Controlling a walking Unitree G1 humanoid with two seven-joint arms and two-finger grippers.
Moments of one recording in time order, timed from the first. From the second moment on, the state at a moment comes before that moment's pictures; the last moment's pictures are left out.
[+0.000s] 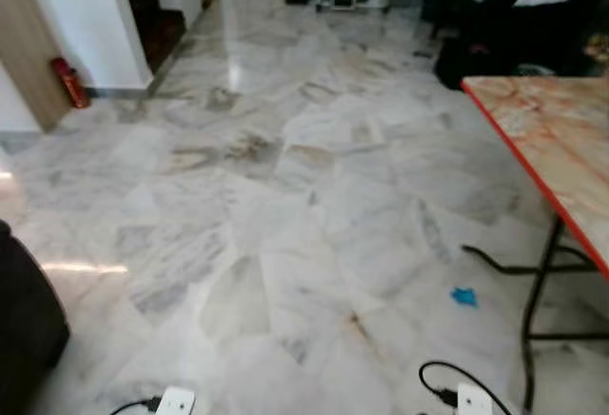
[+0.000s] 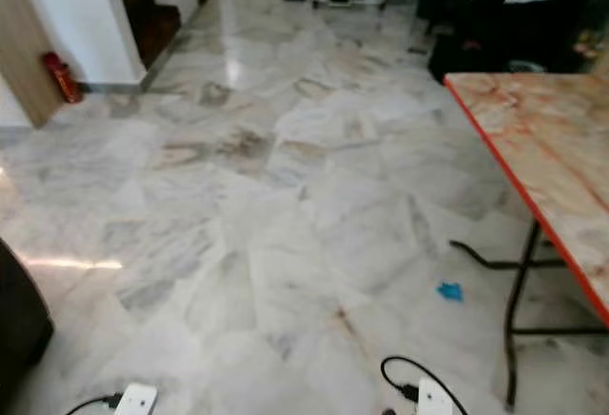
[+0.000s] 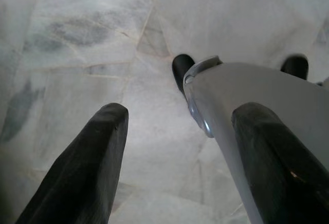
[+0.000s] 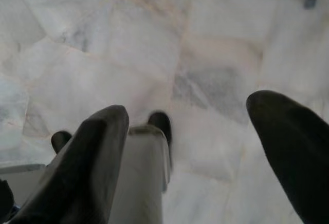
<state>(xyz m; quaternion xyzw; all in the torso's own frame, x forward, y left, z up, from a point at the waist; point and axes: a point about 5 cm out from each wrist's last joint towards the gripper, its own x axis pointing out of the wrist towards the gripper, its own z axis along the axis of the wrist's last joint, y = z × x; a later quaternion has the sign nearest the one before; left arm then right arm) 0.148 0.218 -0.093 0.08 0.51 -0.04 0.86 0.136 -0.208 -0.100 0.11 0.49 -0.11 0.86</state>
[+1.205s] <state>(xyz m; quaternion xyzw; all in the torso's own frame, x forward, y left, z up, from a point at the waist) 0.148 0.211 -0.095 0.07 0.50 -0.04 0.86 0.137 -0.215 -0.098 0.11 0.49 -0.11 0.86</state>
